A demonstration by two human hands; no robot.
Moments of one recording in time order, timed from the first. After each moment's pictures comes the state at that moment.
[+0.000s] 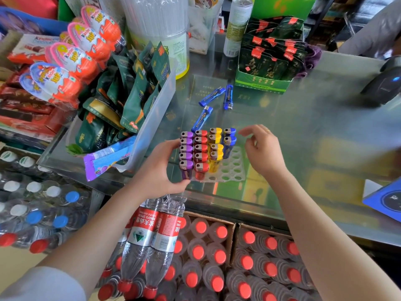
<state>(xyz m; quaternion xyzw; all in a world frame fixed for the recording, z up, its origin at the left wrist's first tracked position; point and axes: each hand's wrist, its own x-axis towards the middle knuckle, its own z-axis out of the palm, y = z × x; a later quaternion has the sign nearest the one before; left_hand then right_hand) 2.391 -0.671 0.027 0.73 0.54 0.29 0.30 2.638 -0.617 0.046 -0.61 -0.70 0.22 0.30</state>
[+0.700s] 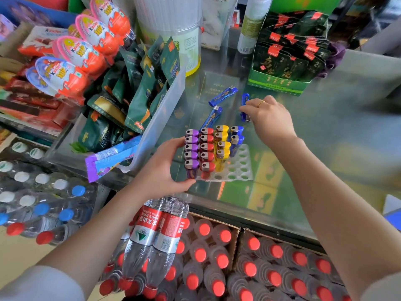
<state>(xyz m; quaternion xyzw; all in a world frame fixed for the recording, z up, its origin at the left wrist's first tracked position) 2.390 -0.671 0.031 0.71 0.56 0.30 0.31 2.634 -0.537 0.054 -0.52 -0.85 -0.03 0.07</state>
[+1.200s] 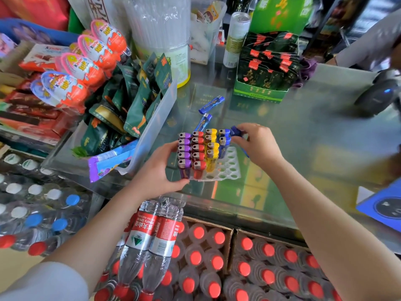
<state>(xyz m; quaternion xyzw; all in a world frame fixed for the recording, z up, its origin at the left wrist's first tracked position) 2.392 -0.674 0.035 0.72 0.56 0.29 0.30 2.635 -0.591 0.066 -0.60 -0.75 0.20 0.20</state>
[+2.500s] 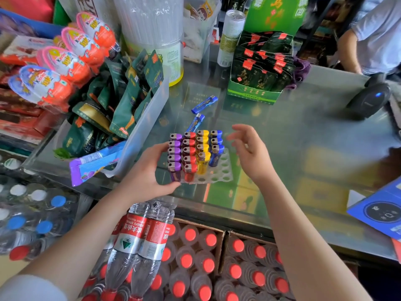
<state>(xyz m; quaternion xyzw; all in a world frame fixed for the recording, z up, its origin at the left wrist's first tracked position) 2.393 -0.673 0.035 0.72 0.55 0.30 0.29 2.638 -0.615 0.050 -0.55 -0.65 0.36 0.37</state>
